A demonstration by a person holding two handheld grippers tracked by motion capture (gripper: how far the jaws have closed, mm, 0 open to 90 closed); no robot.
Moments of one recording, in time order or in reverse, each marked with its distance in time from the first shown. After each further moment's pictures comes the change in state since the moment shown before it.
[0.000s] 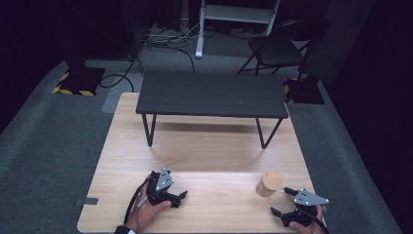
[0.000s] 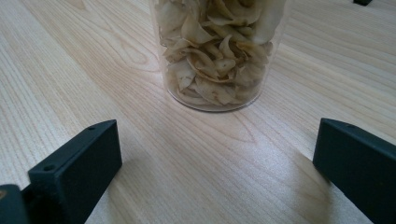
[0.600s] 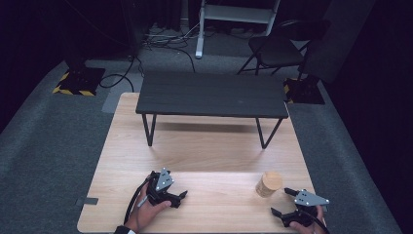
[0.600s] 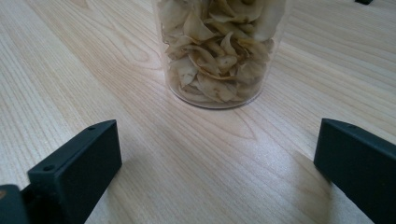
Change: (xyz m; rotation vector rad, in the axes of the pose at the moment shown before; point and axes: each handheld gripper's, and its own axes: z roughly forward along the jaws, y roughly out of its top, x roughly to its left) left arm 0.000 0.000 0.000 0.000 0.000 -0.001; right arm -0.001 -0.001 -0.002 0.000 0.006 -0.002
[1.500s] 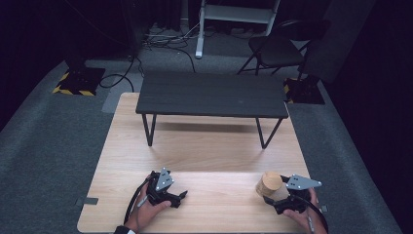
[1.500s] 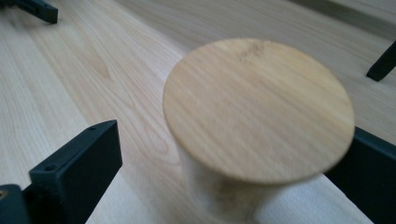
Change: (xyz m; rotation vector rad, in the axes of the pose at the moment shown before) left arm 0.001 0.000 0.000 0.000 -0.002 0.001; right arm -0.001 0.078 0.014 0.023 0.039 -0.016
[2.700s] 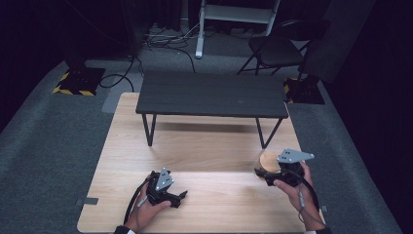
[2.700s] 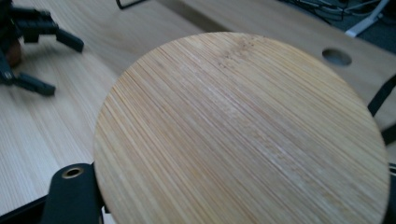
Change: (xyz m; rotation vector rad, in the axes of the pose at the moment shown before) left arm 0.000 0.000 0.000 0.000 -0.002 0.000; right arm 0.000 0.111 0.000 0.009 -0.036 -0.037
